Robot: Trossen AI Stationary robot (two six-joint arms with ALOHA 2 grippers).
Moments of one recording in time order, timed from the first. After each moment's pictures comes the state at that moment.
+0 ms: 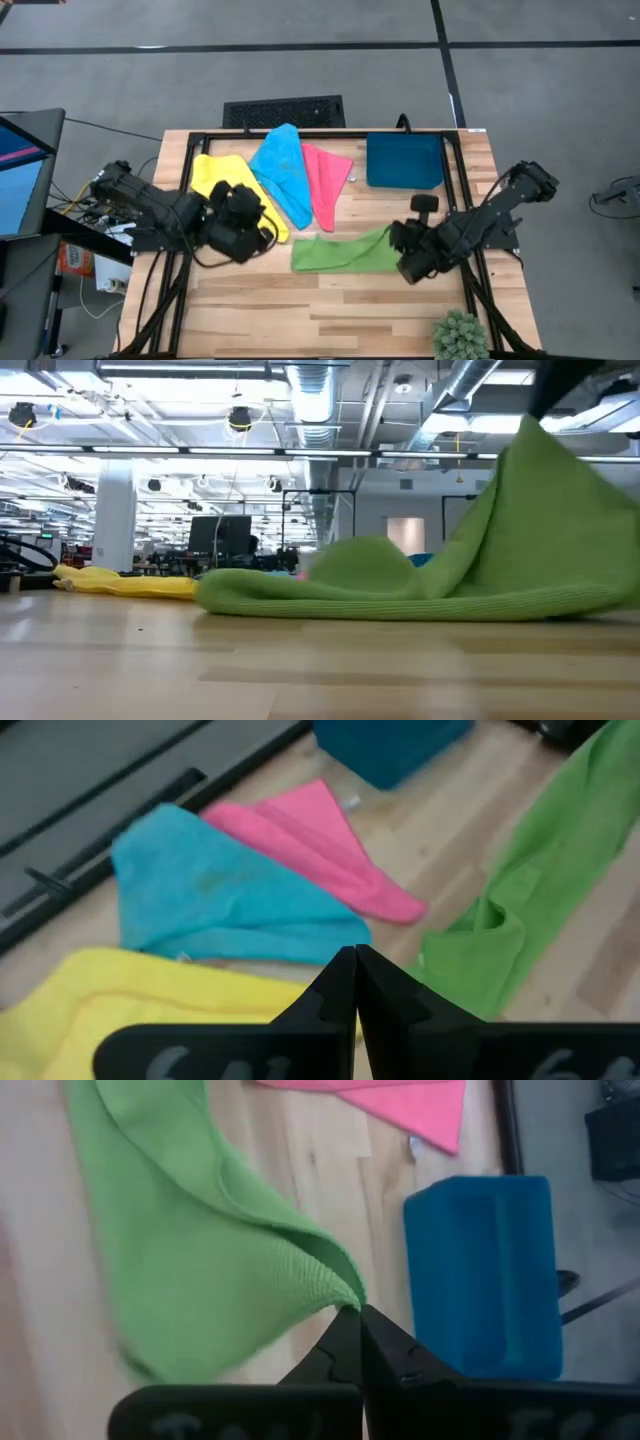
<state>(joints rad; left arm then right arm) -0.44 1.41 1.54 -1.34 -0.76 -1.07 0.57 1.49 1.37 -1.50 0.56 0.64</state>
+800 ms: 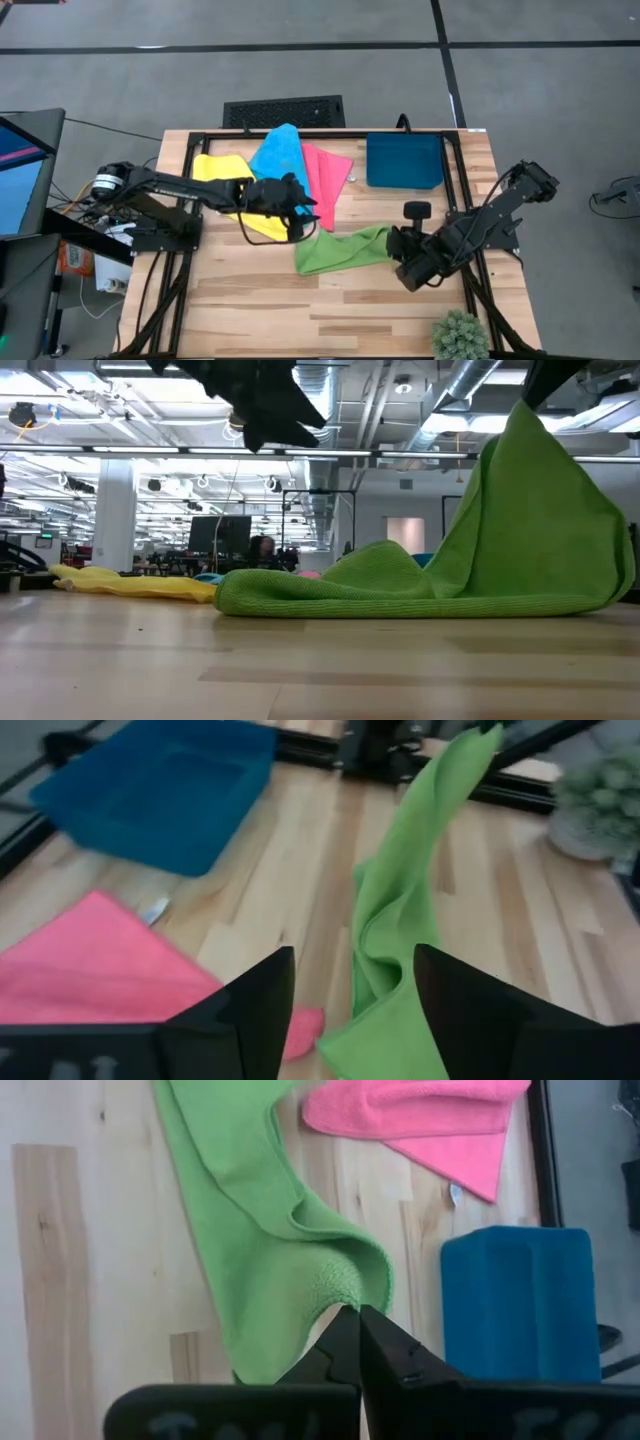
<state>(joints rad) 0.00 1.41 0.96 -0.05 -0.07 -0.18 0.62 1.49 1.37 -1.37 0.55 0.57</state>
